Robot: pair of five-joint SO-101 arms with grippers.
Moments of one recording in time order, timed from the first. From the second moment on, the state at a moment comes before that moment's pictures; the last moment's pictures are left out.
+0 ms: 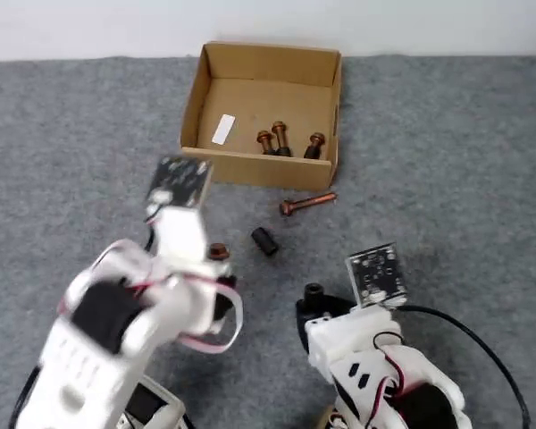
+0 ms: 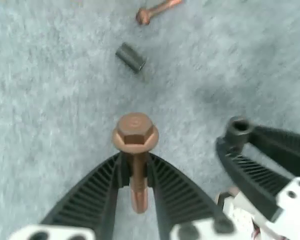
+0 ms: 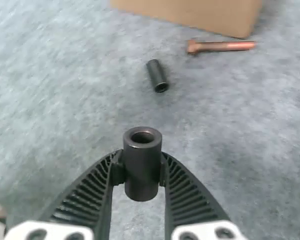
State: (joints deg) left arm 30.1 -53.2 25.8 97.8 31.7; right arm -34.0 -100.5 67.0 83.7 -14.2
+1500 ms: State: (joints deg) left arm 38.5 -97.5 54.7 78.2 31.3; right arm -60.0 -100.4 67.0 74.6 -4.7
